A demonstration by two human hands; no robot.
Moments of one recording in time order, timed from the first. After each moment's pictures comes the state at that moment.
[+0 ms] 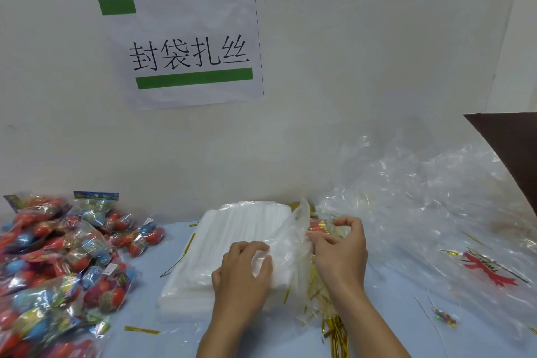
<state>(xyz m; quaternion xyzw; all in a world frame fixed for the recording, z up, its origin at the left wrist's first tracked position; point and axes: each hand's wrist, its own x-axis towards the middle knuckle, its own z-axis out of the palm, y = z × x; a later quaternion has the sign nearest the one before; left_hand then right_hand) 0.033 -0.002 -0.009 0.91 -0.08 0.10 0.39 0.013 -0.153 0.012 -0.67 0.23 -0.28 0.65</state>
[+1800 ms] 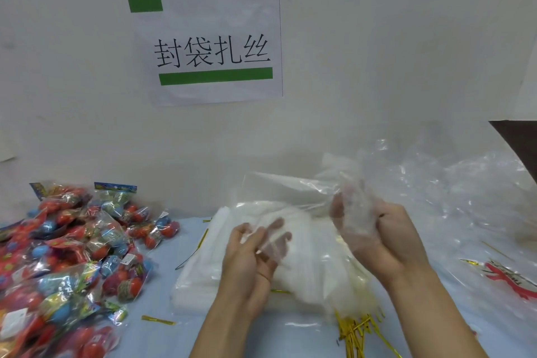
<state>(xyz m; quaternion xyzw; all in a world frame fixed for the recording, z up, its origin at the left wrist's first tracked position) 0.024 -0.001 0.035 0.37 0.02 -0.05 0.93 -0.004 -0.176 0.080 -0.27 -0.05 -0.07 0.96</state>
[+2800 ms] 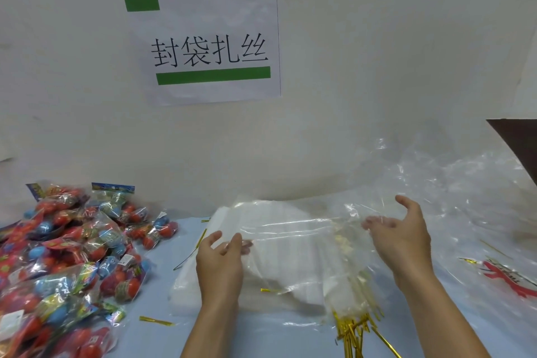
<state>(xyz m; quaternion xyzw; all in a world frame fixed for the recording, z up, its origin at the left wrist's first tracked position) 0.045 0.023 0.007 0.63 0.11 0.16 0.75 0.002 -0.210 0.044 -0.71 0.26 -0.28 0.60</state>
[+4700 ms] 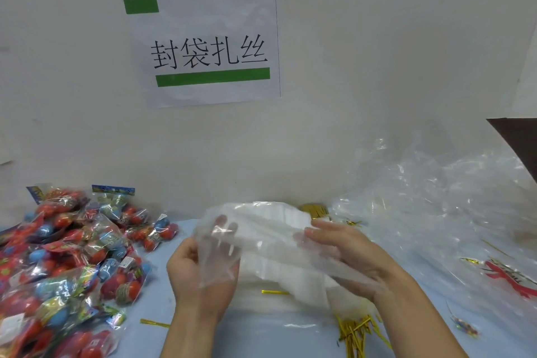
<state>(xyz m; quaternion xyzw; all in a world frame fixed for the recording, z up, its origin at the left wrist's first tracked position) 0.036 0.047 0.030 0.31 0.06 0.02 0.95 0.008 -0.167 0.048 -0.57 0.10 0.07 0.82</state>
